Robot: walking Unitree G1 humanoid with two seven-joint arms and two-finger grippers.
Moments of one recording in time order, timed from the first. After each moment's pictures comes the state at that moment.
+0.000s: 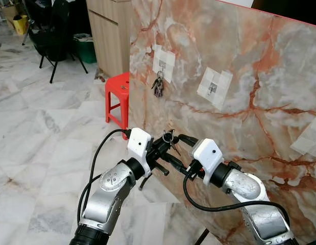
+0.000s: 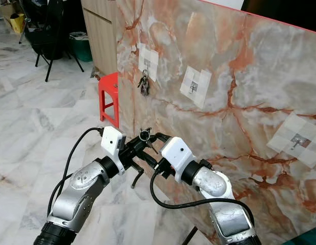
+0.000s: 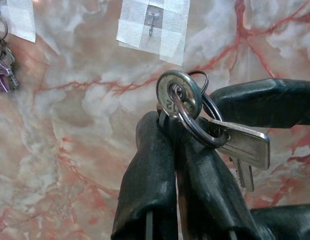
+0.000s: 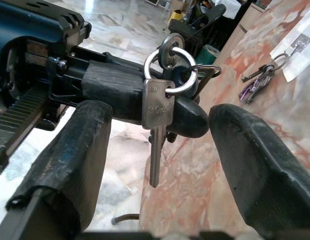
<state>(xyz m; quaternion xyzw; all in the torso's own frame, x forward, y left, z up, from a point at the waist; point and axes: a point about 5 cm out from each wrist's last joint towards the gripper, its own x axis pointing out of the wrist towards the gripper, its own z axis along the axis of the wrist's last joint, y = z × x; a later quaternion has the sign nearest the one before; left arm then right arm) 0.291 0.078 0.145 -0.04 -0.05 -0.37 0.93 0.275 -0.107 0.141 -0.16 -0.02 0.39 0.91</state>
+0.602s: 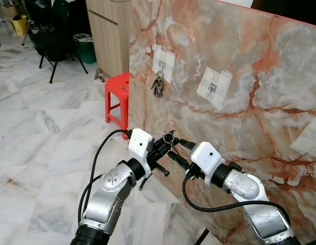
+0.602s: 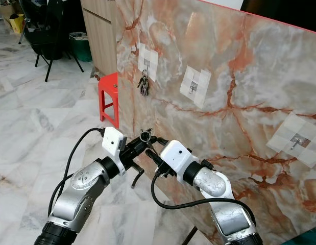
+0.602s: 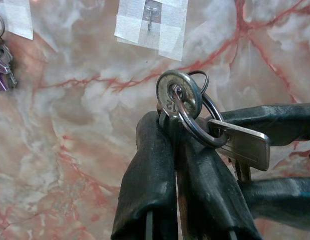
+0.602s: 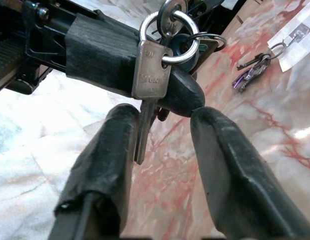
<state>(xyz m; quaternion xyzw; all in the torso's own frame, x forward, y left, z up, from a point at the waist) 0.291 0.078 0.144 -0.03 -0.05 -0.37 0.93 0.279 -0.113 0.131 -0.21 -0.01 0.37 0.91</state>
